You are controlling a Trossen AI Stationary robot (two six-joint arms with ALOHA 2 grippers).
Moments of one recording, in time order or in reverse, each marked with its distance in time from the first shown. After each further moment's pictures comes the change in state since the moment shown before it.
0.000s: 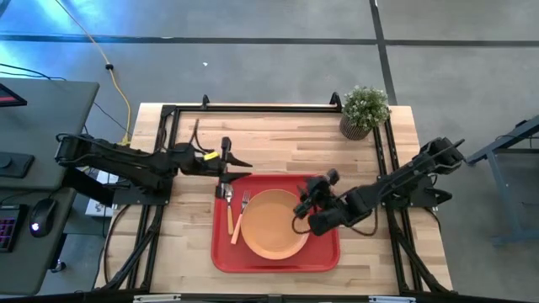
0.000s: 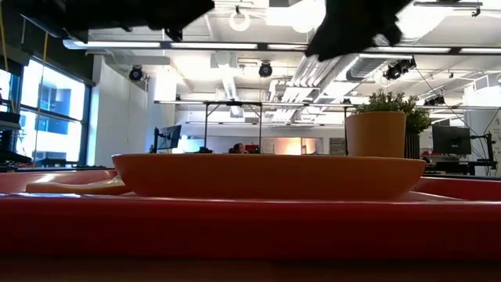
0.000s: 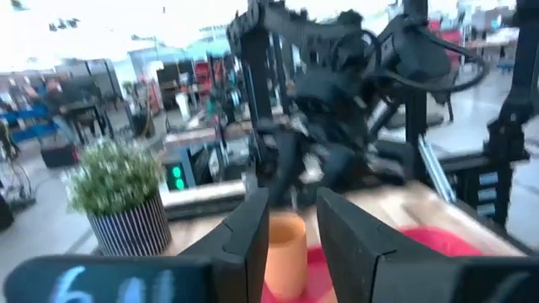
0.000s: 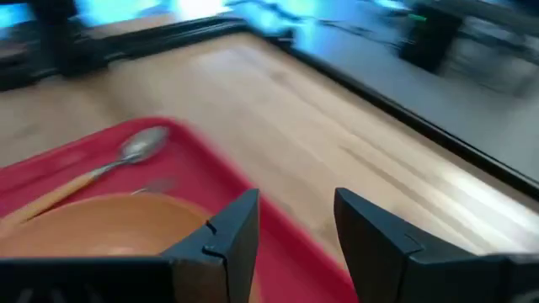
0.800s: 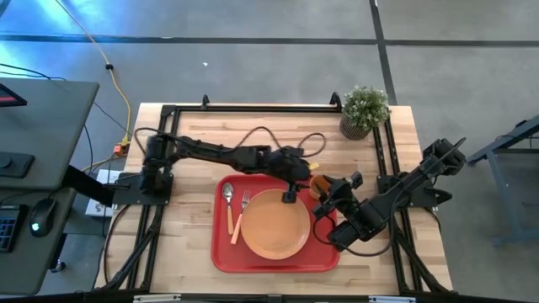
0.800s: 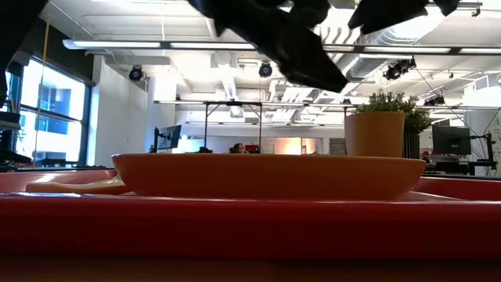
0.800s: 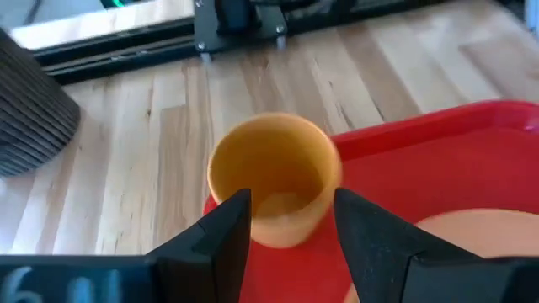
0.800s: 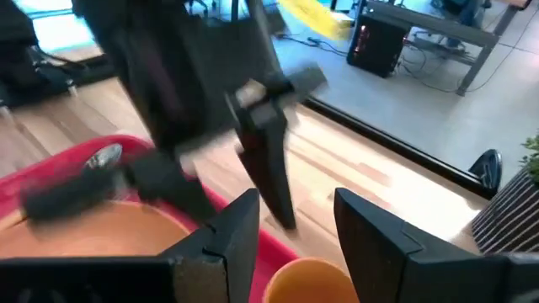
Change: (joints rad) left arm 0.021 0.893 1.060 -0.863 0.007 0.063; right arm 0.163 0.000 0.156 -0.715 0.146 0.625
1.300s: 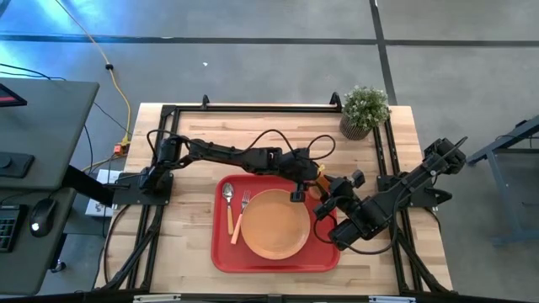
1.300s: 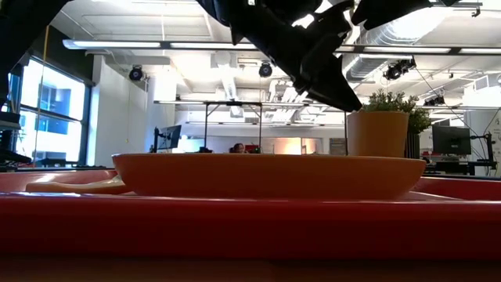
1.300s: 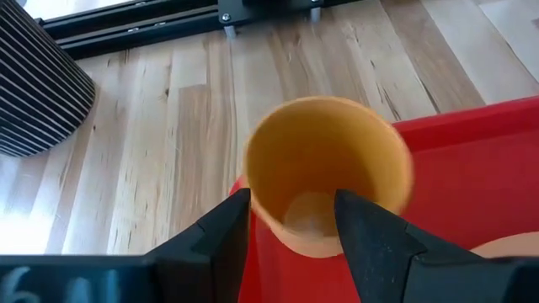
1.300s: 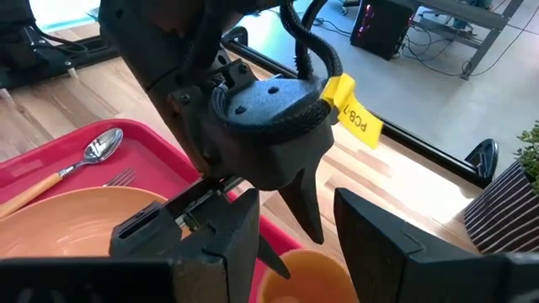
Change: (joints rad) left arm -0.004 0.138 0.152 -0.075 -0.083 -0.010; right arm -0.010 -0.009 0.059 -0.066 -0.071 -0.018
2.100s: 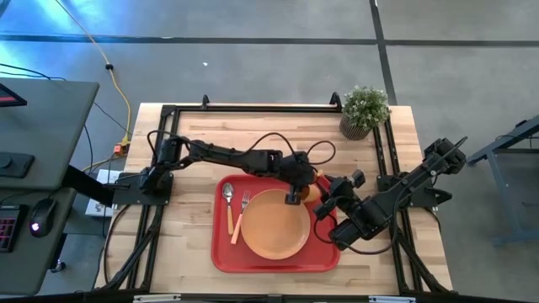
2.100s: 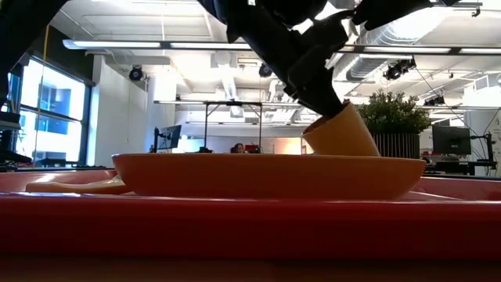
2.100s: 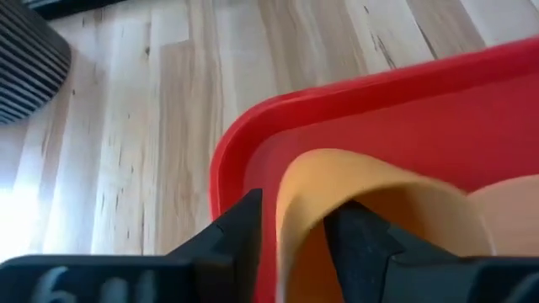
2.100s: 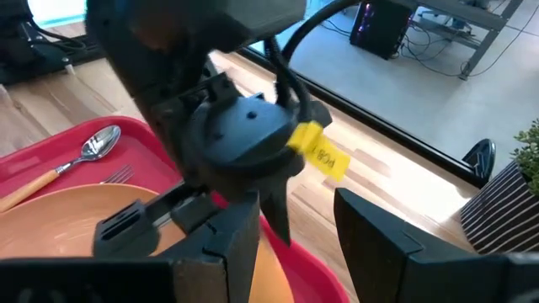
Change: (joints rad) left arm -0.010 0.003 0.000 -0.106 -0.020 0.021; right arm 0.000 0.000 0.000 -0.010 -0.004 0.000
